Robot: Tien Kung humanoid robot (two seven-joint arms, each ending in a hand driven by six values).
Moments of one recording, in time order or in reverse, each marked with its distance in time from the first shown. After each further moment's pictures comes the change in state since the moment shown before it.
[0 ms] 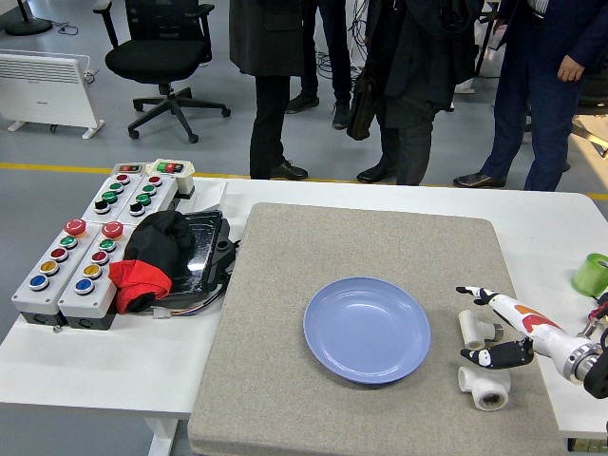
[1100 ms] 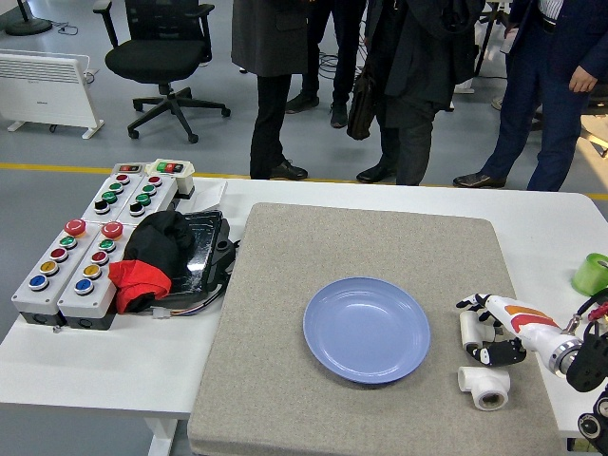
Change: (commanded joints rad) left arm -0.007 0.000 0.009 0.000 -0.012 -0.001 -0.002; right arm 0.087 0.018 -0.132 -0.117 -0.113 -0.076 -0.005
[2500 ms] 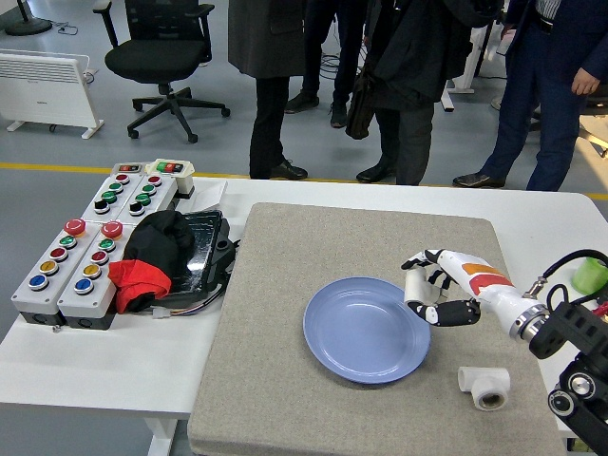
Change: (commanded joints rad) left arm -0.002 0.000 0.004 0.000 -0.001 -0.003 0.000; right arm 0.109 0.066 -0.043 0.167 0.082 -0.057 0.049
